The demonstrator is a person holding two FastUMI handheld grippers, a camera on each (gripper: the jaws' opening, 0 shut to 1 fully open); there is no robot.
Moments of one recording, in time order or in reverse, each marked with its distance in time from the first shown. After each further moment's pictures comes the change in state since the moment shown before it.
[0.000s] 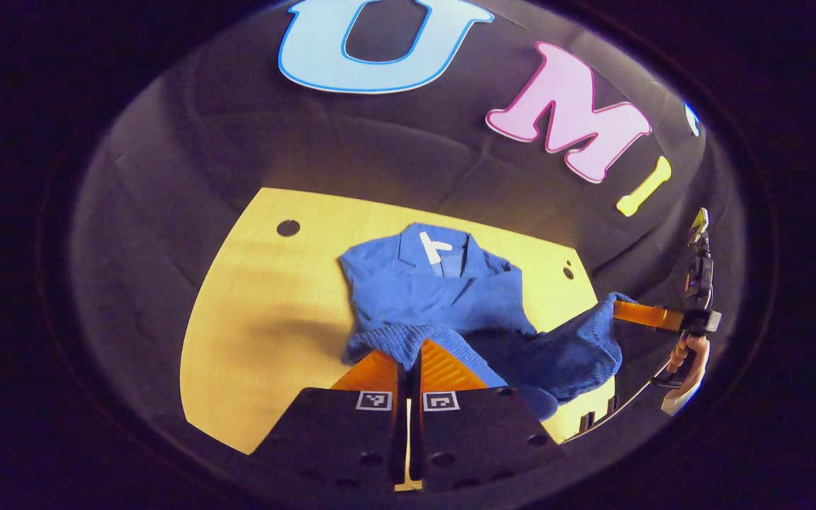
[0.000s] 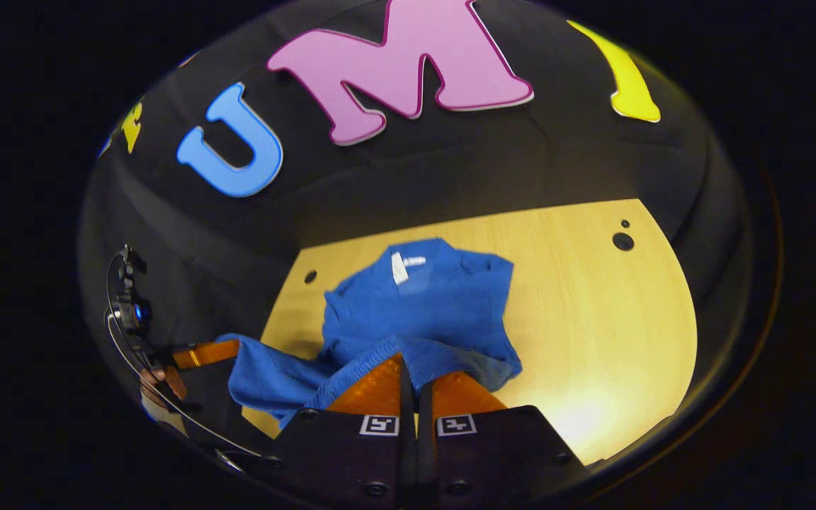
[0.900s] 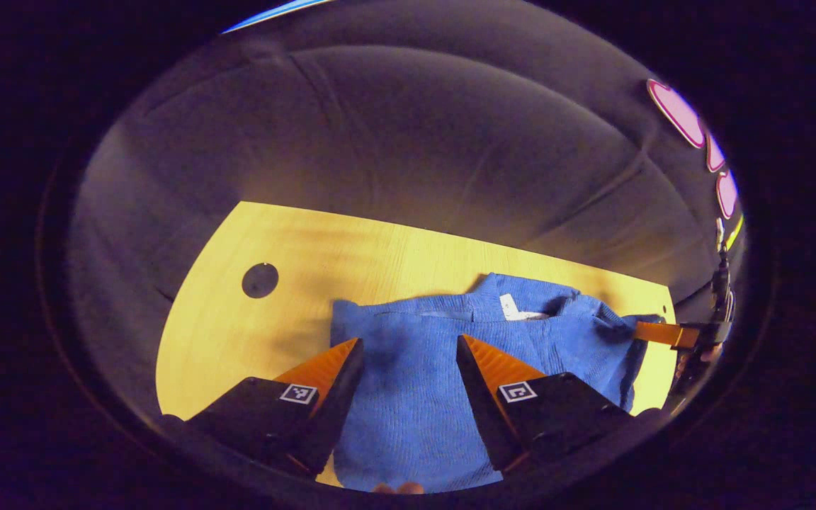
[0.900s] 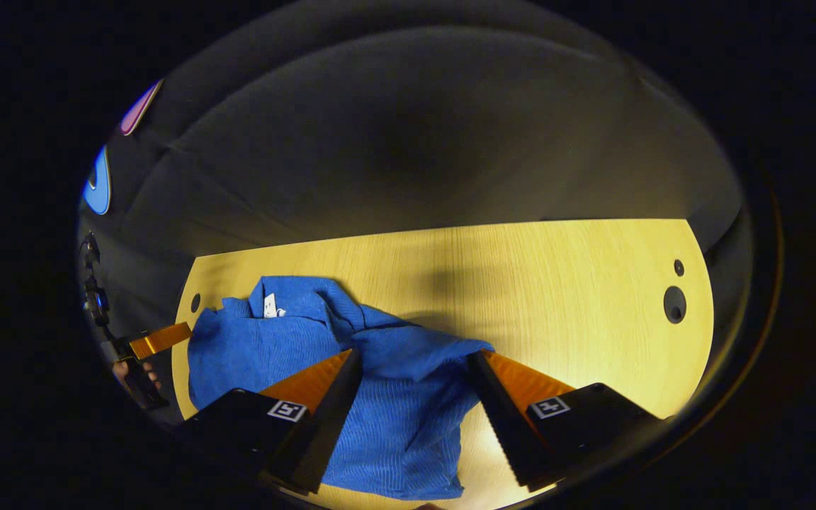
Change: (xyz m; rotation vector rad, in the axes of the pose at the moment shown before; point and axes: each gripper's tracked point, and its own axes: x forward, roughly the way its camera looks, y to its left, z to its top) left arm 0.227 0.070 0.086 -0.023 0.071 0.233; right arm 0.248 -0.155 0.048 -0.065 0.137 -0.206
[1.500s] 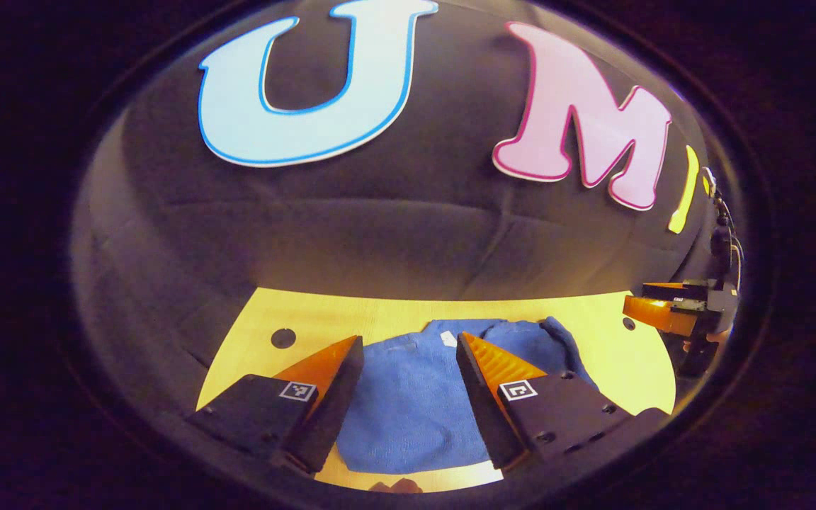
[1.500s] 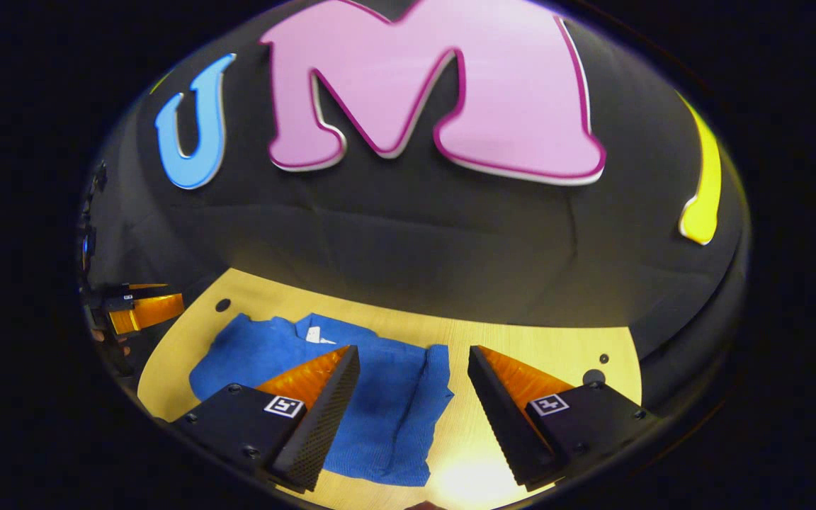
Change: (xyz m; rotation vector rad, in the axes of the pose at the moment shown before) left arm -0.167 -0.063 -0.003 0.145 -0.391 -0.024; right arm -0.176 0.050 0.031 -0.283 -0.415 0.010
